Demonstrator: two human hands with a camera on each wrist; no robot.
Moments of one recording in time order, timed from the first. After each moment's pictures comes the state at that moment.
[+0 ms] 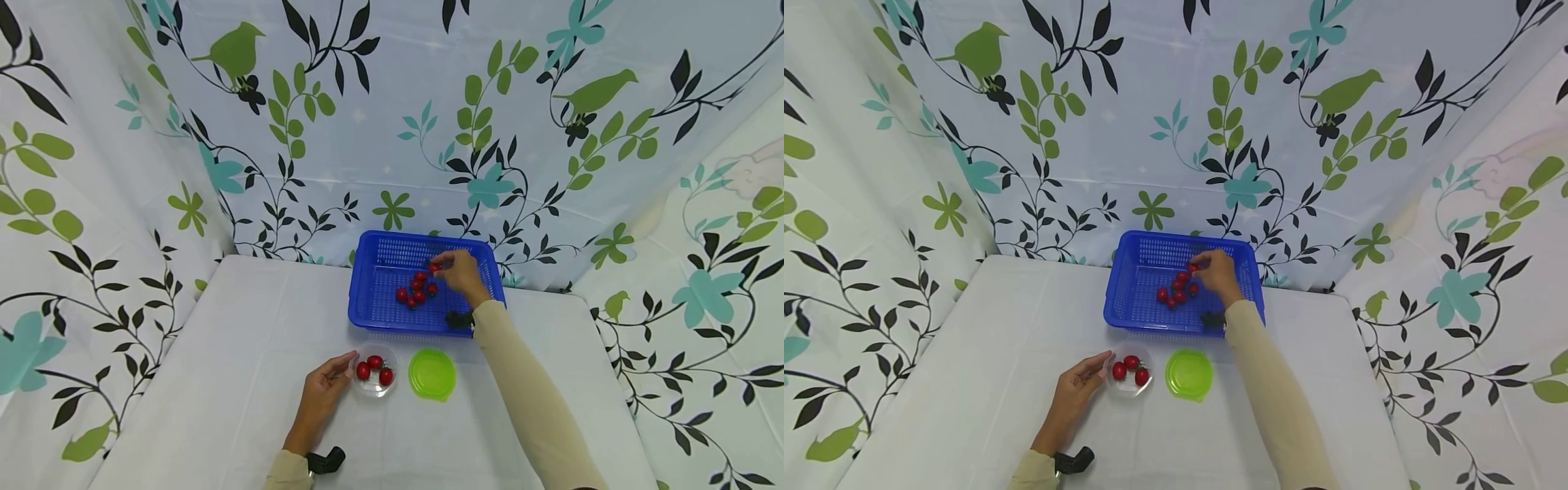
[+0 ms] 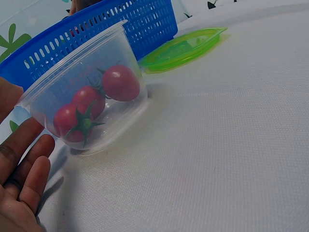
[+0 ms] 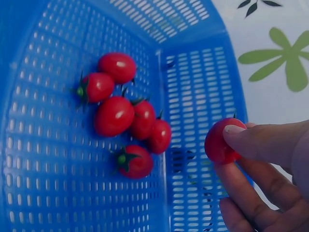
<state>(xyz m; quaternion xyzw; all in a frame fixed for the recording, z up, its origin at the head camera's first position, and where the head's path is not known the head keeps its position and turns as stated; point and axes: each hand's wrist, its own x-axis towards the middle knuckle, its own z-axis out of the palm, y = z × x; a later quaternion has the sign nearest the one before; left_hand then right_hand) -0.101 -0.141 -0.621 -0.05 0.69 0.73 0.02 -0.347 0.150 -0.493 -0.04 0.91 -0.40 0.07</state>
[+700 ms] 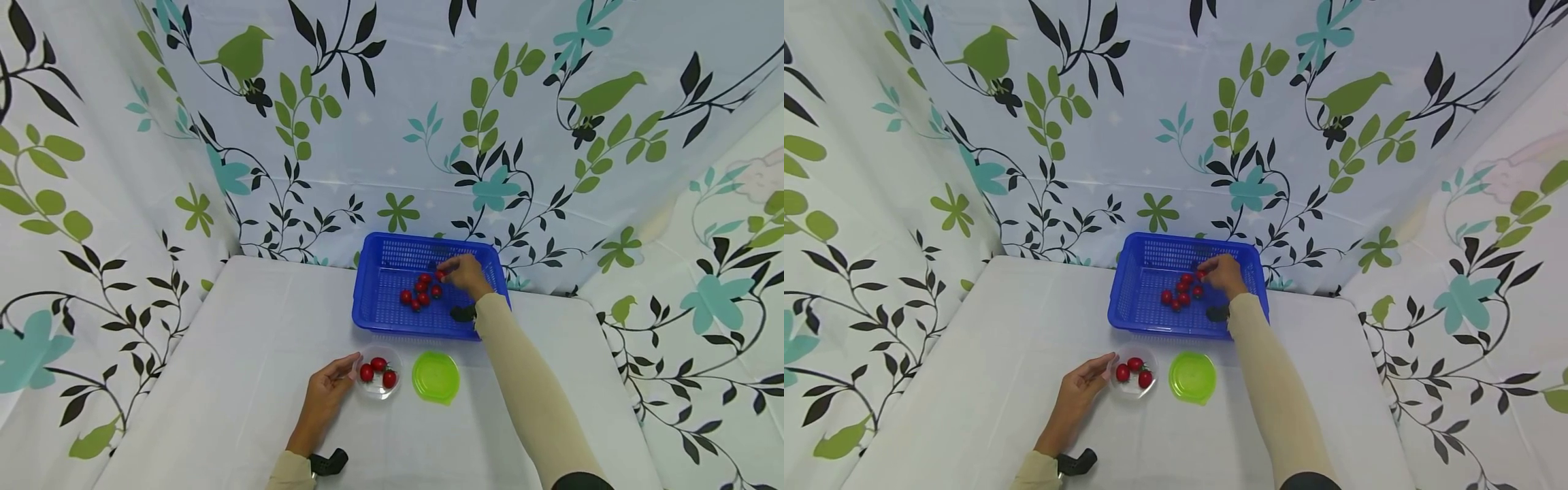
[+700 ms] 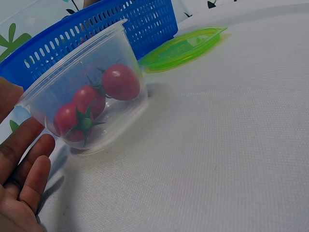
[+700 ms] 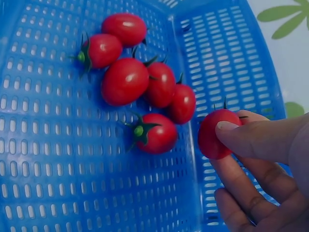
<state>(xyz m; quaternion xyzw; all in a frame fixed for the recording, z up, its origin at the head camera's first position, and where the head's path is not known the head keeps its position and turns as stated) -0.101 -0.142 -0.620 -0.06 0.69 0.72 0.03 -0.367 0.160 -0.513 -0.01 0.90 -0.41 0.13</state>
